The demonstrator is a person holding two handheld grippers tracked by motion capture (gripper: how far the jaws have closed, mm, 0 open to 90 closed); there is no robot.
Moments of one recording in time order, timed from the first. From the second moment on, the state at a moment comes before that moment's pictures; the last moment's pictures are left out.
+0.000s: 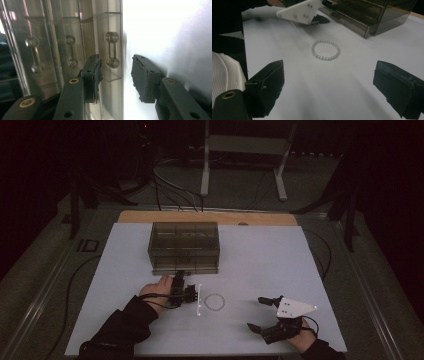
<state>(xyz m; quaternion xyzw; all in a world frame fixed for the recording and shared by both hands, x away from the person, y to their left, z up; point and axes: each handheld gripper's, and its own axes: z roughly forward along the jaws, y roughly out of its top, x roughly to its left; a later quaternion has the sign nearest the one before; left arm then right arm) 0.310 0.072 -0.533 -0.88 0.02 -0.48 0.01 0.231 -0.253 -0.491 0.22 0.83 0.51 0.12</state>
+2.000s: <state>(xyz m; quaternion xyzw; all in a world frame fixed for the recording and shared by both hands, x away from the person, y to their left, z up) 0.348 0.186 -0.443 -0.94 -0.12 -0.10 -0.31 0.232 -0.252 -0.492 0.22 0.83 0.50 0.12</state>
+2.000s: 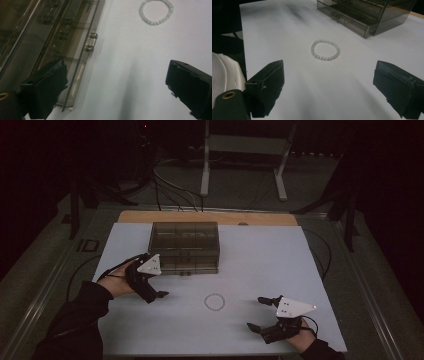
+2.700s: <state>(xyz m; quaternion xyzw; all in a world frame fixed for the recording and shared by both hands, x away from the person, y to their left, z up) 0.379 0.198 -0.466 -0.94 -0.15 -0.10 -0.28 0.231 -0.251 -0.493 0.22 0.83 0.50 0.12</state>
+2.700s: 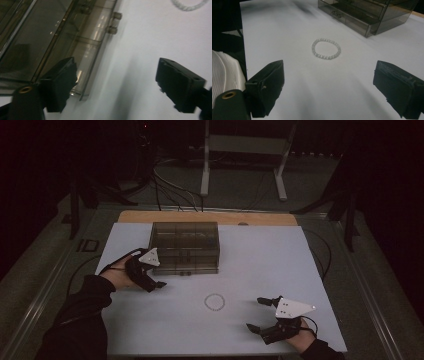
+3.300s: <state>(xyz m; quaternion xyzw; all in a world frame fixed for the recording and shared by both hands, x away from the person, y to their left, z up) 0.395 0.196 -0.480 -0.95 -0.13 -0.13 -0.25 0.230 -0.251 -0.492 0.21 0.83 0.50 0.12</state>
